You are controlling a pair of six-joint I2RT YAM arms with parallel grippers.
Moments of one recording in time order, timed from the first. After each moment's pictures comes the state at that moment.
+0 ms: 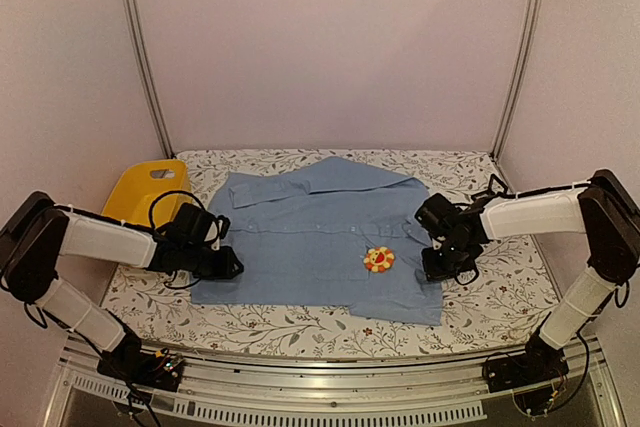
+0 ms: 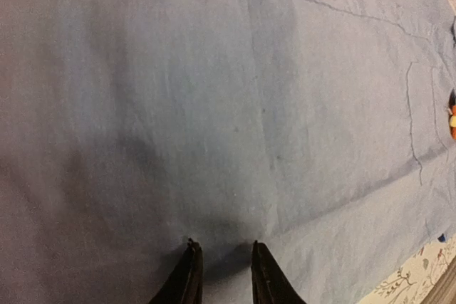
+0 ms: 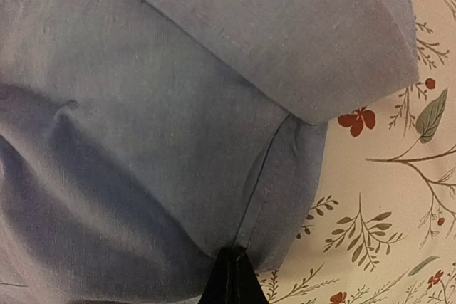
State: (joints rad) left arm -0.51 1.46 0.54 -0.01 0.12 -0.50; right arm 0.66 1.65 0.91 -0.62 0.20 0.51
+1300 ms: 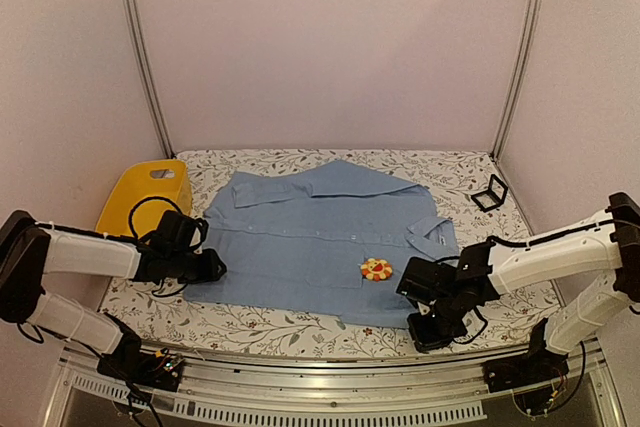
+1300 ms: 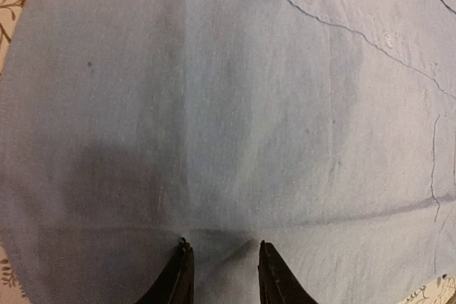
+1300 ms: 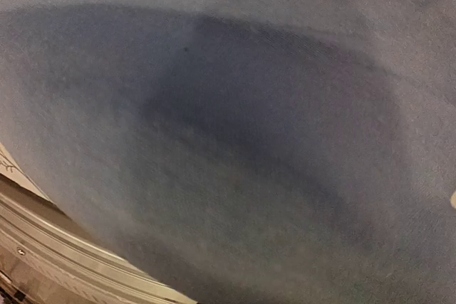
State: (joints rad) left arm -0.45 1.32 0.41 -0.02 0.01 -0.56; right arm 1.12 1.51 0.76 -0.76 -0.11 0.89
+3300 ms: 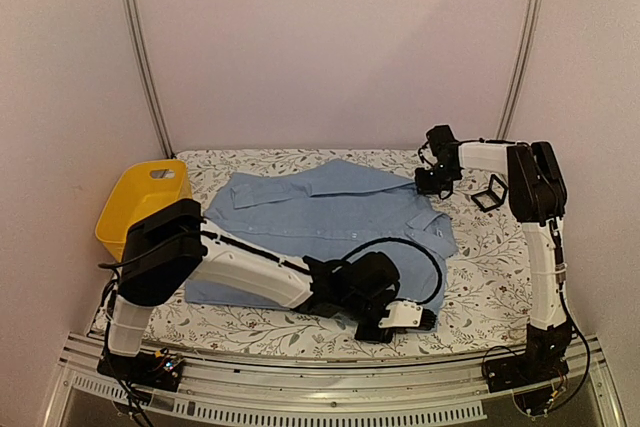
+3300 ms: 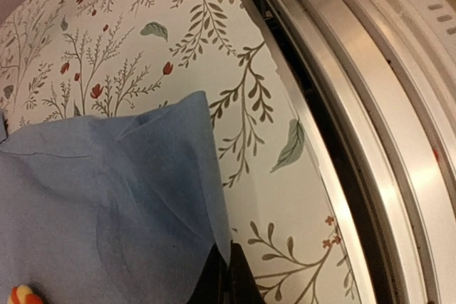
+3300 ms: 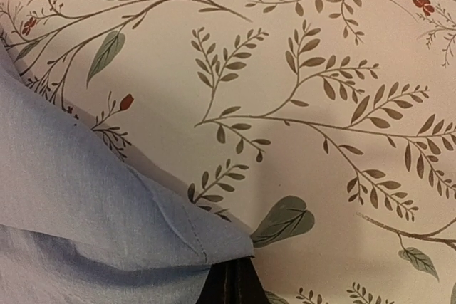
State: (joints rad) left arm -1.29 2.18 1.39 -0.02 0.23 0.56; right arm 0.26 2.34 1.80 -0.49 0.00 0.15
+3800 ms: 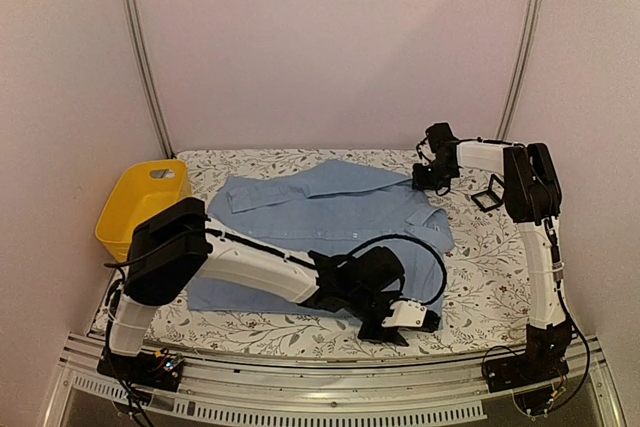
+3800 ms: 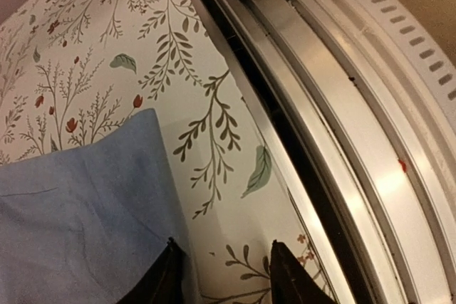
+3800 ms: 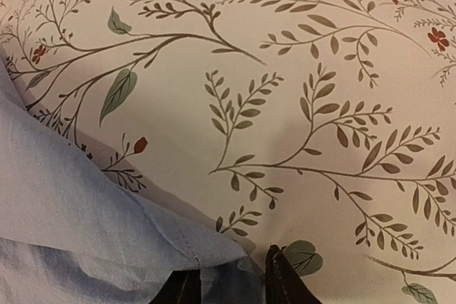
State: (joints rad) left arm -1.27 2.21 1.46 -0.08 0.36 0.60; right arm 0.25 2.40 1.89 -0.47 -0.06 0.17
